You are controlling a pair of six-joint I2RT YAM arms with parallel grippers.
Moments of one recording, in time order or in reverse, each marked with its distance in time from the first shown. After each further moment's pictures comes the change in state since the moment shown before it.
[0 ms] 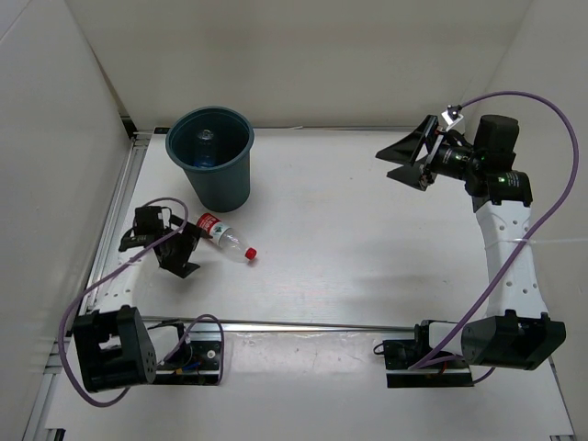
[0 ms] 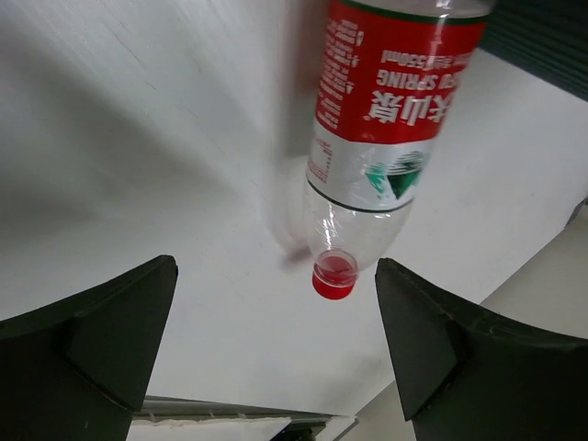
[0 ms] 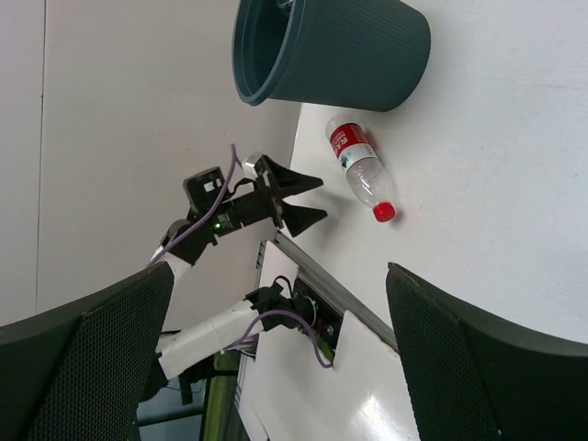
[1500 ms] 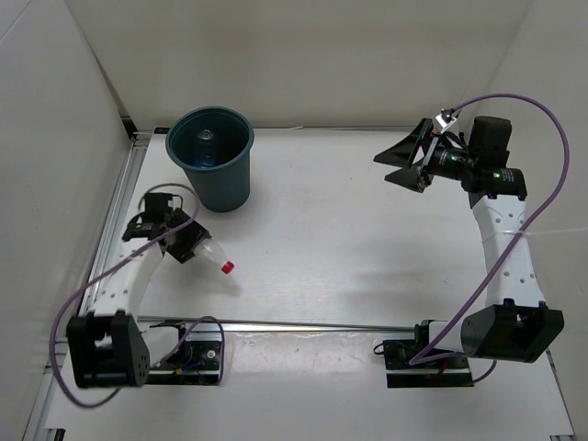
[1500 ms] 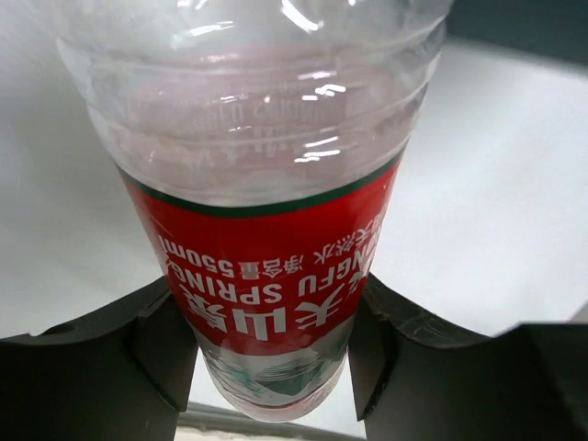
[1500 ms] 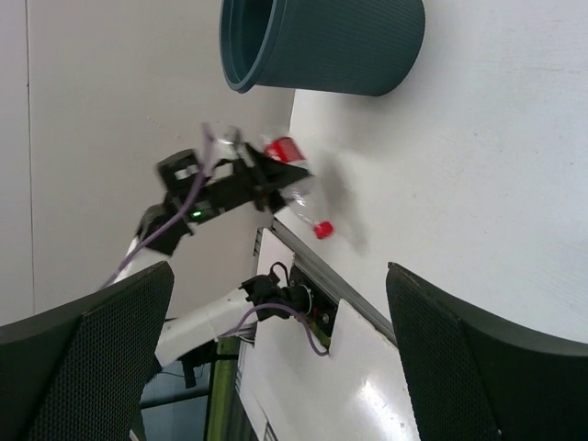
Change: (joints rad) left arm -0.138 0.069 0.109 -0.065 -0.154 0.116; right arm 0.000 0.040 -0.014 -0.016 -0.027 -0.047
